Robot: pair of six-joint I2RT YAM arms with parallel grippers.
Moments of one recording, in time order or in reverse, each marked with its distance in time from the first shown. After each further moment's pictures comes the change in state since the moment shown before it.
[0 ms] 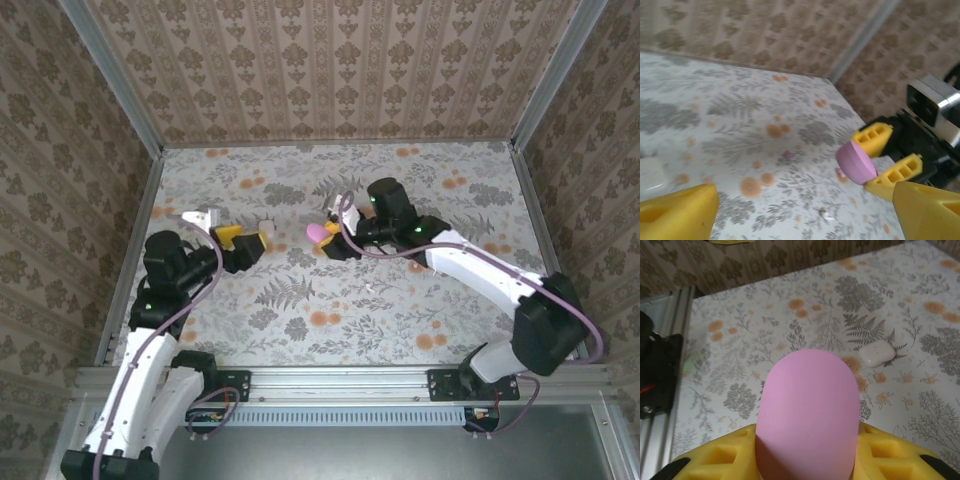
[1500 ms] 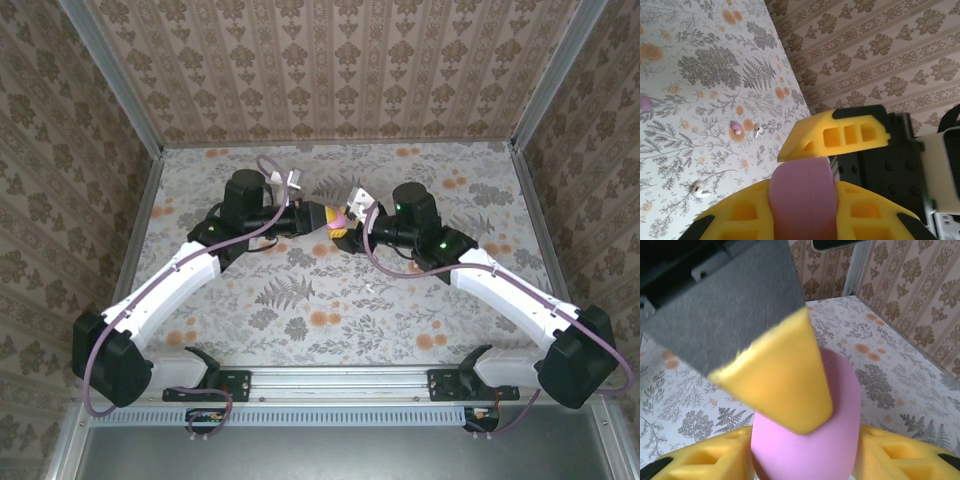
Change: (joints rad) left arm -0.378 0.603 0.404 0.021 0.058 -0.391; right arm -0.001 -0.182 -0.120 0.159 0.184 -0.034
